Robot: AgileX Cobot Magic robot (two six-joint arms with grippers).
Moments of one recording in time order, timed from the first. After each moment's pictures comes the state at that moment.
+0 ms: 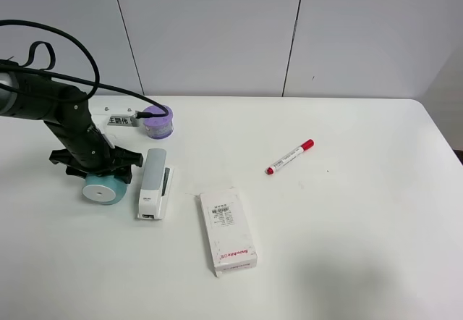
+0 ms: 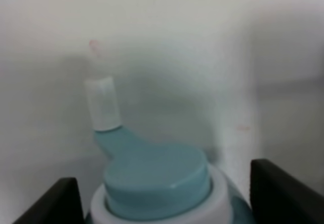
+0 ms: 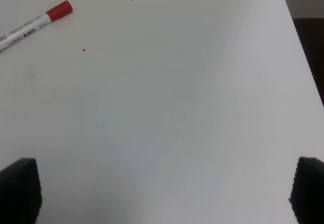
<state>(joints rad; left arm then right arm) -0.25 1.92 -1.00 0.04 0.48 -0.24 -0.08 0.08 -0.48 0.00 1.06 0.01</state>
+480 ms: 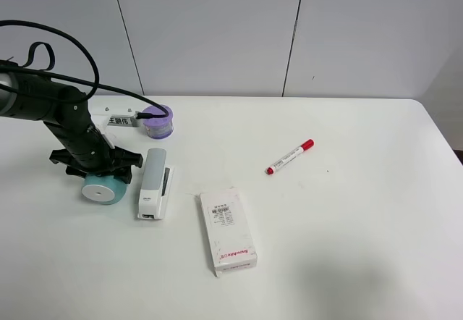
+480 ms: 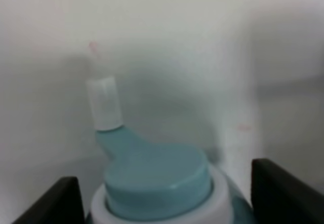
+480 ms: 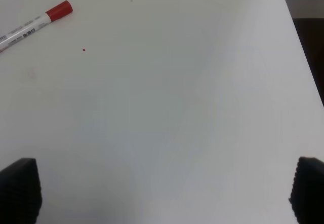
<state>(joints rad) -0.25 1.92 -1.00 0.04 0.47 -0.22 -0.08 0.08 -0.48 0.00 1.06 0.01</state>
